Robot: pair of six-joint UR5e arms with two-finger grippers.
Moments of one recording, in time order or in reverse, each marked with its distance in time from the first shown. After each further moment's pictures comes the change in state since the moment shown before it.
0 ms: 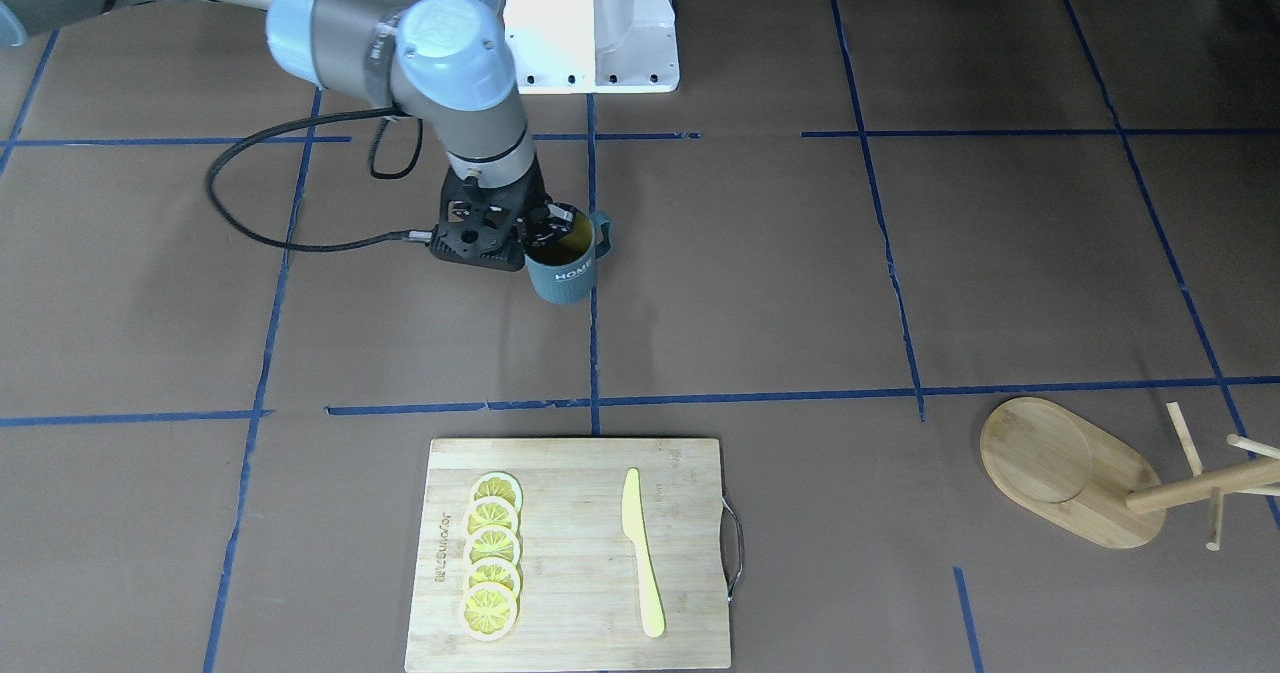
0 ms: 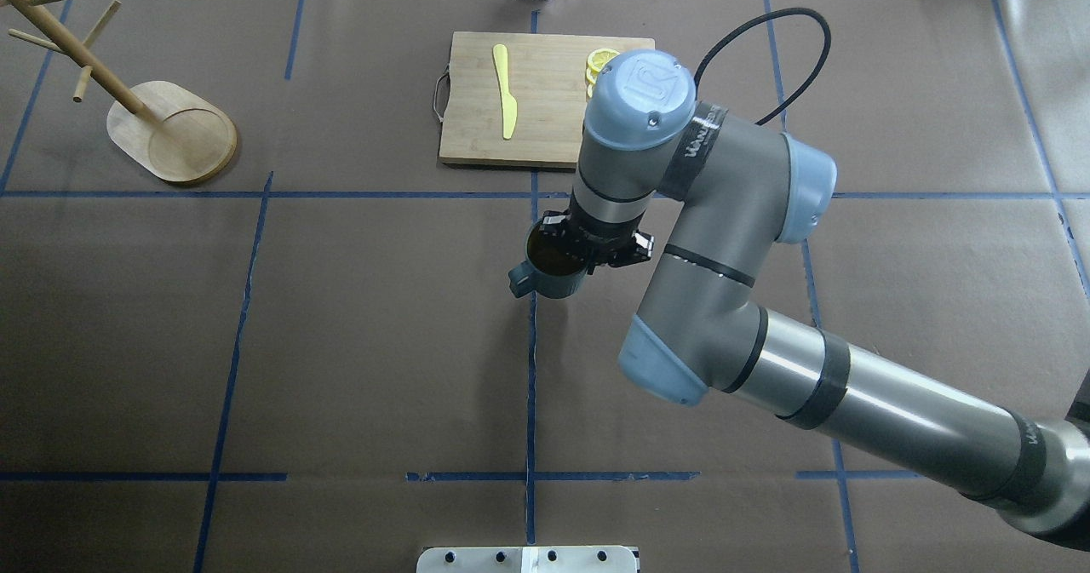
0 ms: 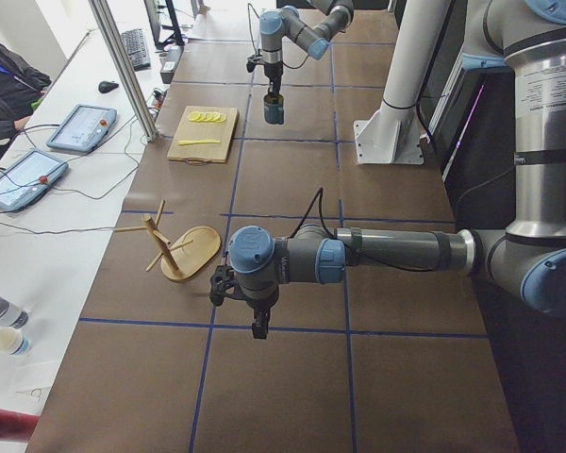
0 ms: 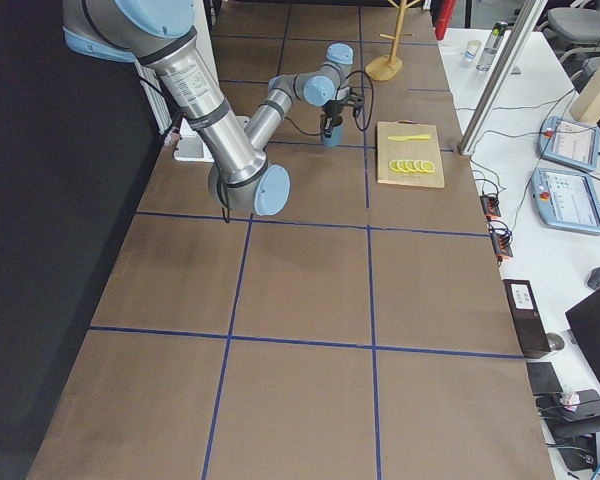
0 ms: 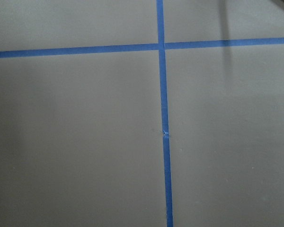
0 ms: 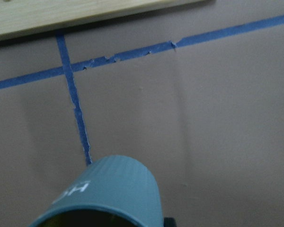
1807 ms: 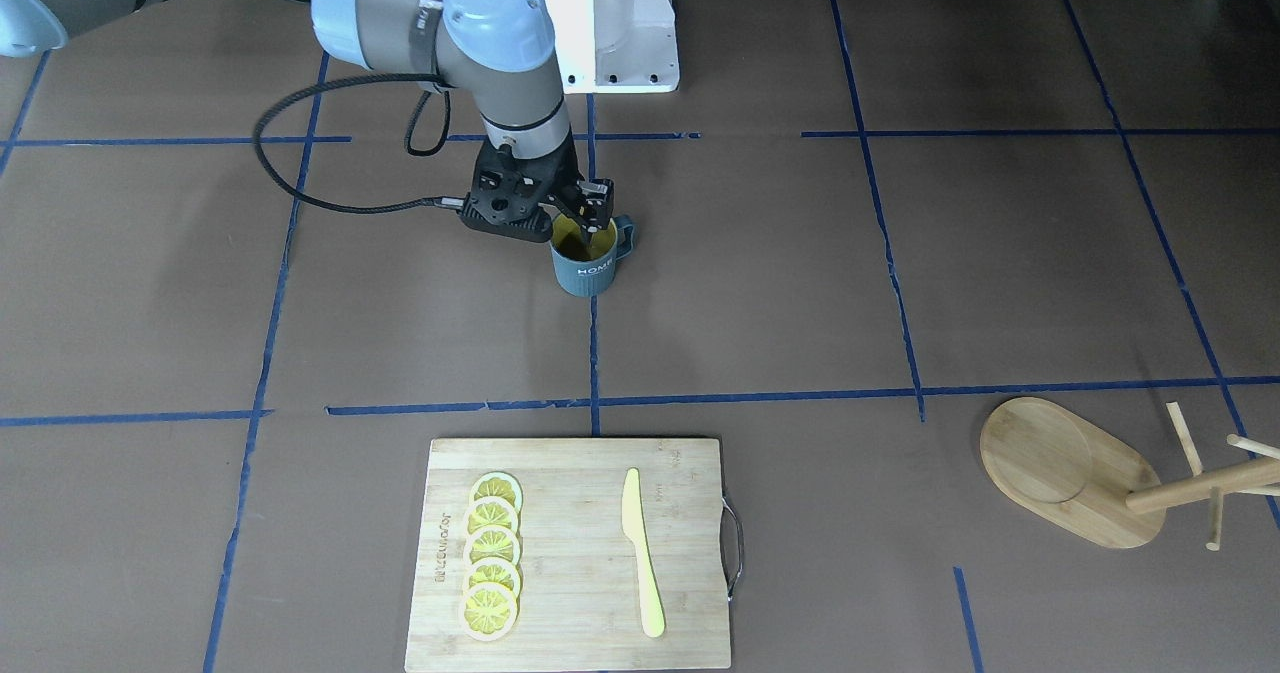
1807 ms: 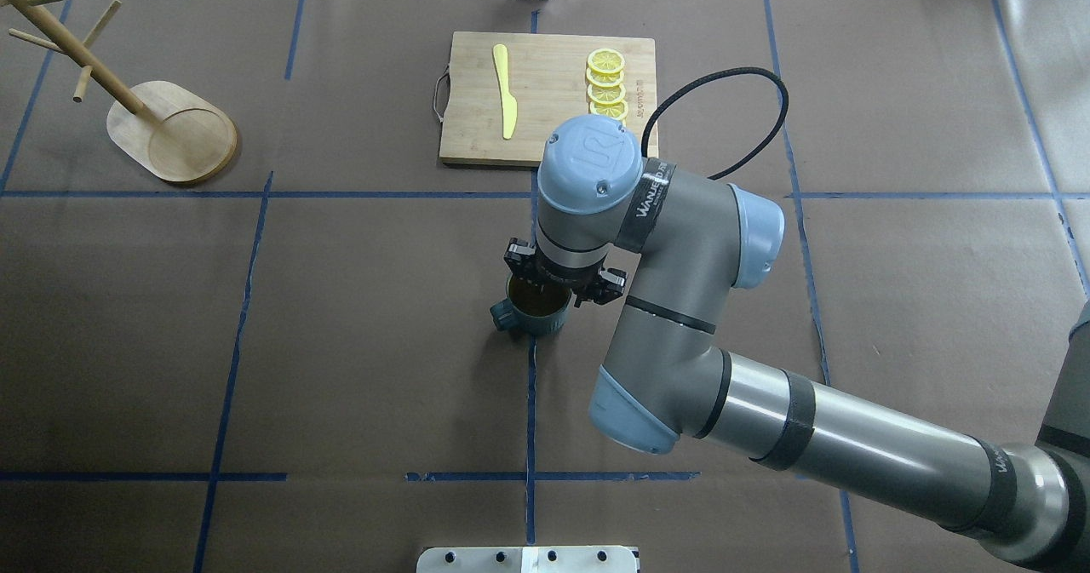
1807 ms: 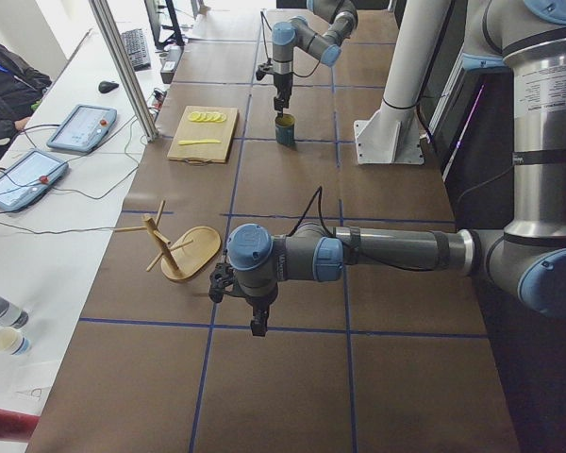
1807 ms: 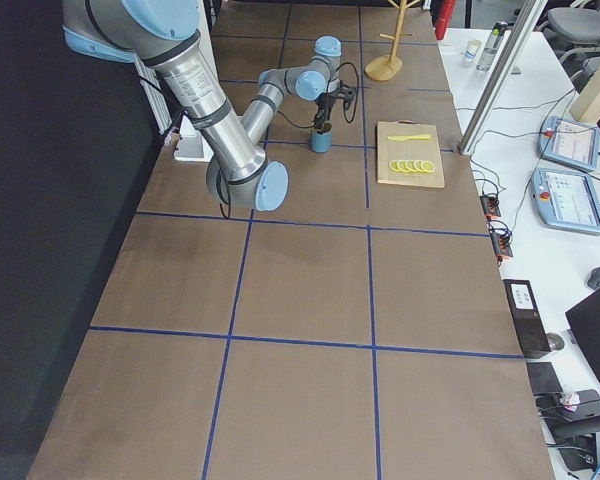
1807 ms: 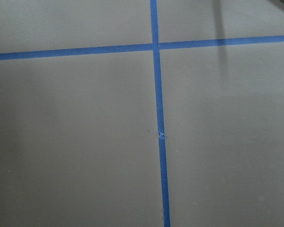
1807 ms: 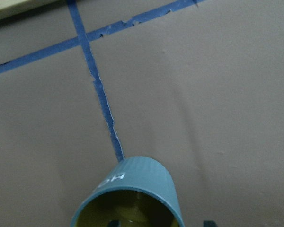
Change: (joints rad) left arm 0.011 -0.006 -0.002 -0.001 0.000 0.000; right arm 0.003 0.002 0.072 0.005 -0.028 0.053
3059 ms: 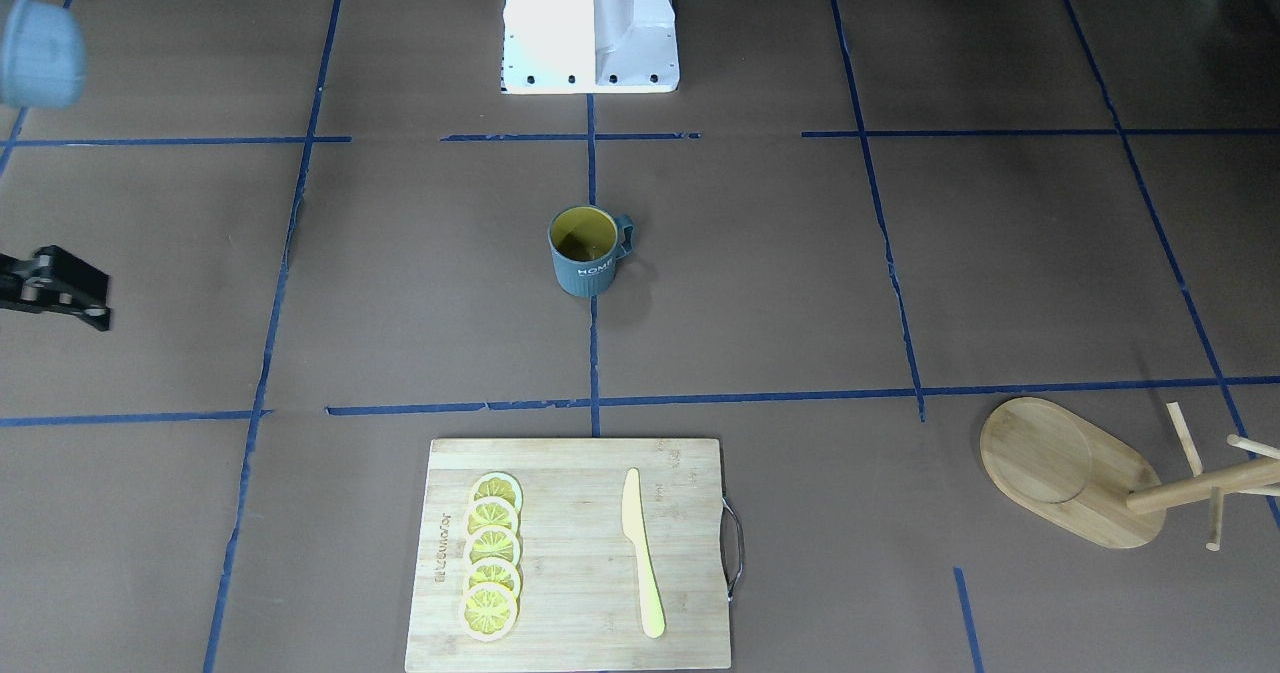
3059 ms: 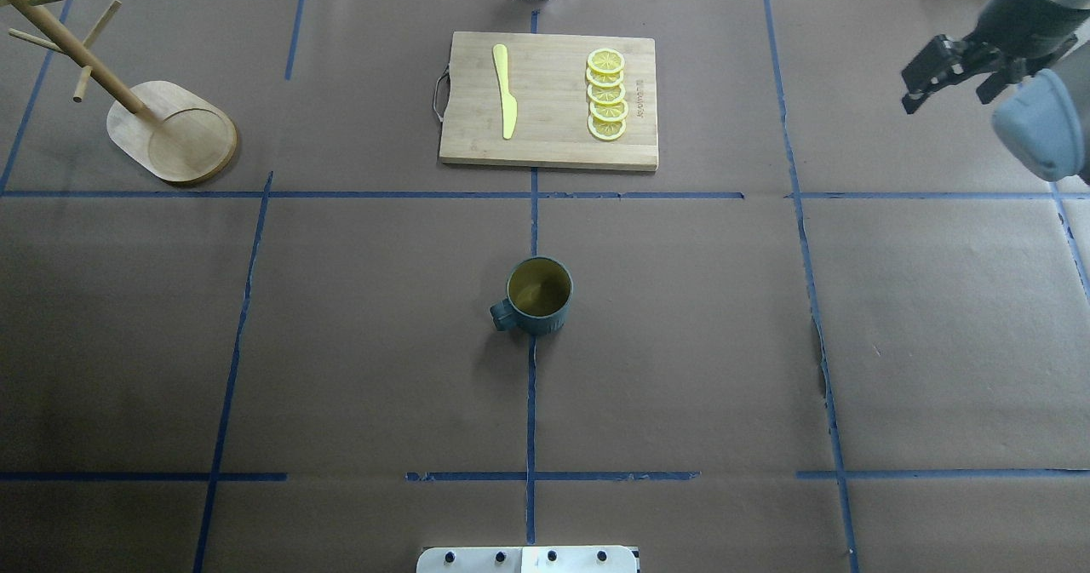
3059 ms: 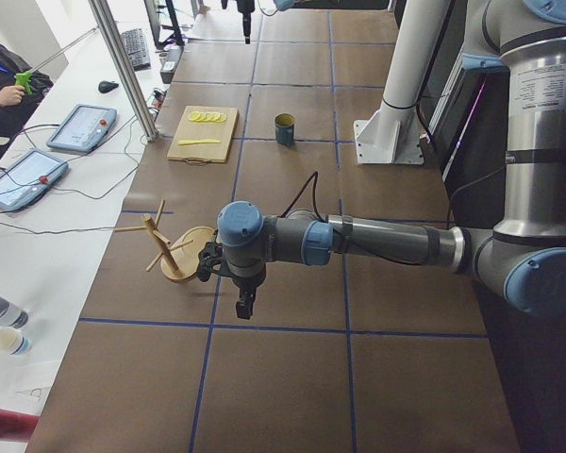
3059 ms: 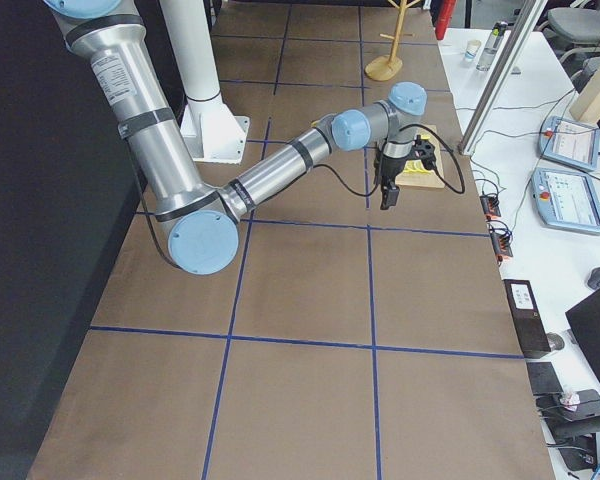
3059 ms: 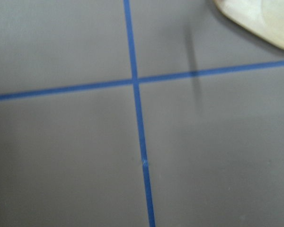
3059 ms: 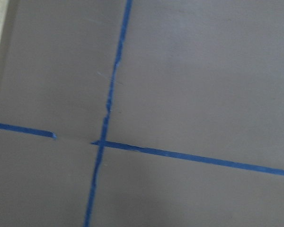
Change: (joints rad) left arm 0.008 -0.099 -0.033 0.000 -0.005 -0.013; right arm 0.667 -0.415 0.061 -0.166 0.307 -1.239
